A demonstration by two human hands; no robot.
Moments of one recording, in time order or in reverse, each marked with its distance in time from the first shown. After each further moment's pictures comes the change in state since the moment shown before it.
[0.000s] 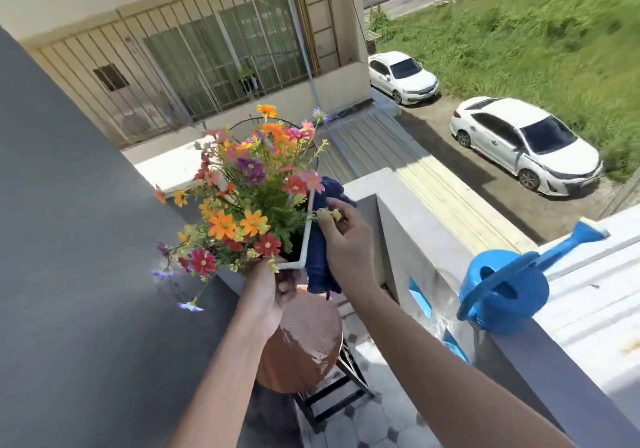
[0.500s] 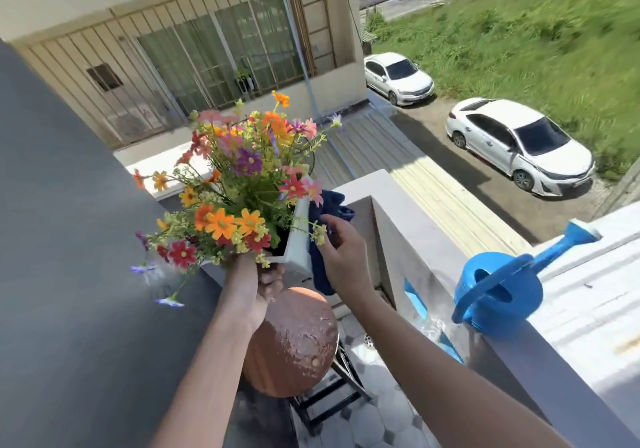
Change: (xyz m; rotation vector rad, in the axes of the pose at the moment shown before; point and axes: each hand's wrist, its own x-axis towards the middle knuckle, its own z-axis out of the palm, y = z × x) left_hand 0.013 0.017 -0.005 -0.042 0.056 0.043; right_hand 0.006 0.036 -0.003 -0.215 -0.061 -0.048
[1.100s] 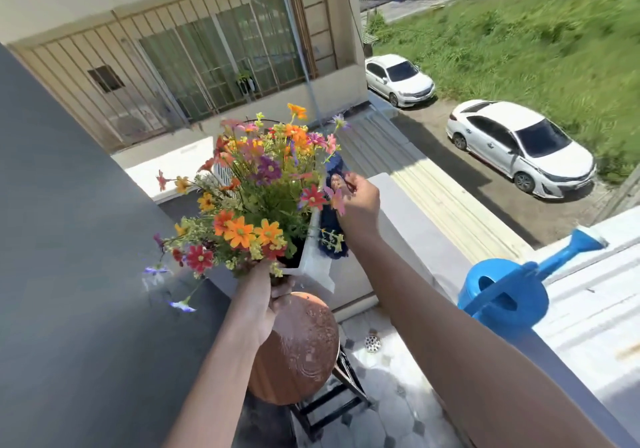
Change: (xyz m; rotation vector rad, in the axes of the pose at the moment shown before) left_hand 0.000 -0.009 0.005 0.156 -0.012 -0.028; right_hand 0.087 -0.025 -0.002 0.240 0.126 0.139
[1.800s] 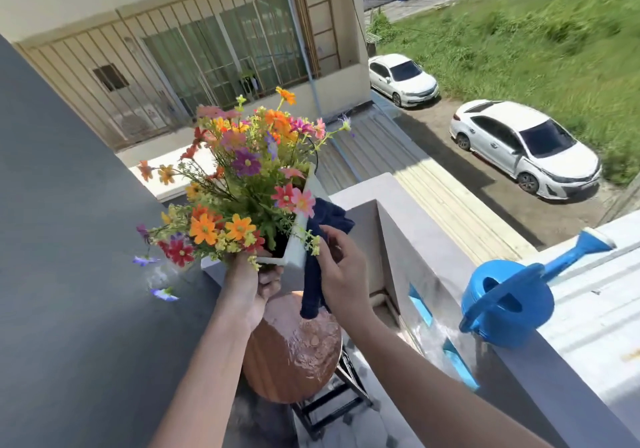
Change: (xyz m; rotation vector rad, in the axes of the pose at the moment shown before) left_hand 0.004 0.022 -0.005 -0.133 0.023 0.061; right_hand -0.100 0.026 -0.007 -0.088 -0.120 -0.084
